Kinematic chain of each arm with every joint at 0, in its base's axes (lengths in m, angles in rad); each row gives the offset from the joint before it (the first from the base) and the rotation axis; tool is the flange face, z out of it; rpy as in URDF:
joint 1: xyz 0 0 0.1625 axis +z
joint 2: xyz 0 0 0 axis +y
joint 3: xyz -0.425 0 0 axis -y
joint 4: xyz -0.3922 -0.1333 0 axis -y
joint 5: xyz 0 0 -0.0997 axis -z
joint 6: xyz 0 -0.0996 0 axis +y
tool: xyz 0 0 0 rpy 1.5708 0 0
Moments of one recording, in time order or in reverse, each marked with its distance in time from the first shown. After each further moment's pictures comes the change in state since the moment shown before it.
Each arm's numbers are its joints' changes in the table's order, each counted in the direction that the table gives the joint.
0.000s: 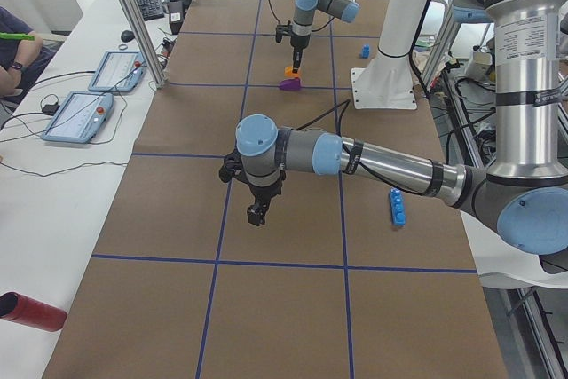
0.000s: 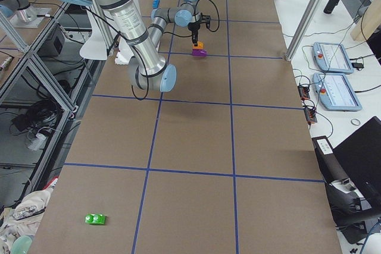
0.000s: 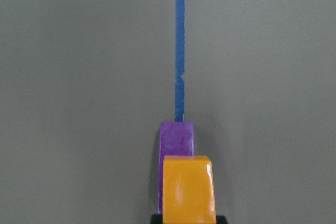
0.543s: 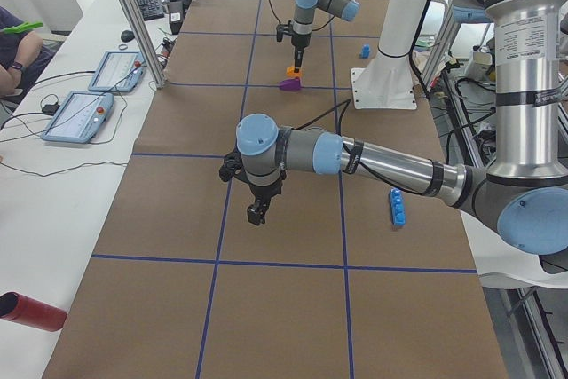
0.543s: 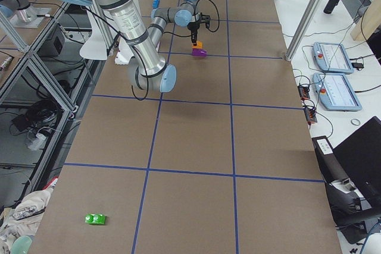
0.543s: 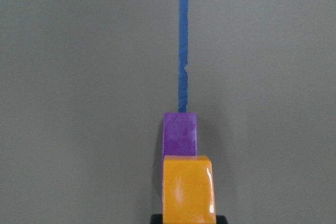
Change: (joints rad) left arm 0.000 0.000 -0.004 0.000 0.000 0.000; right arm 0.001 0.003 0.011 0.001 0.023 0.000
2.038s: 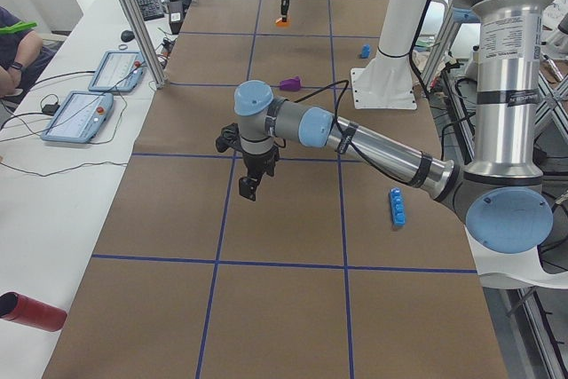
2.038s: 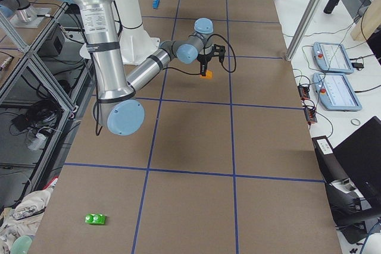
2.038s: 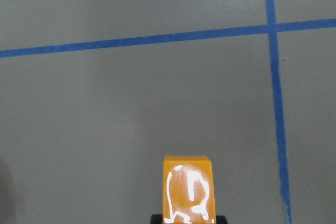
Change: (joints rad) left arm 0.086 0.057 -0.049 0.003 0.120 0.065; right arm 0.343 0.499 0.294 0.173 0.338 0.169
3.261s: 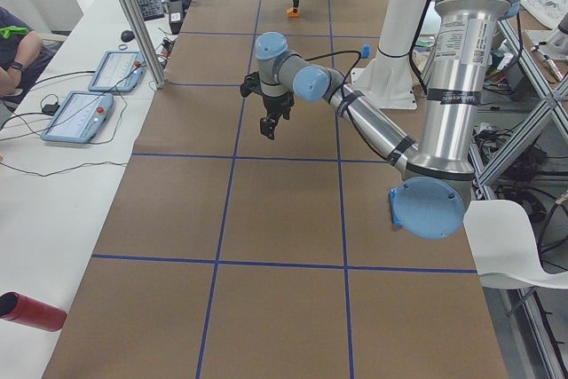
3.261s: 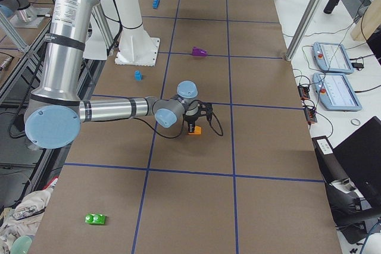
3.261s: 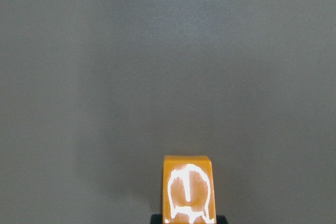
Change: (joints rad) left arm 0.380 0.155 -0.175 0.007 0.021 0.461; right arm 0.124 0.489 -0.229 0.587 -0.017 0.261
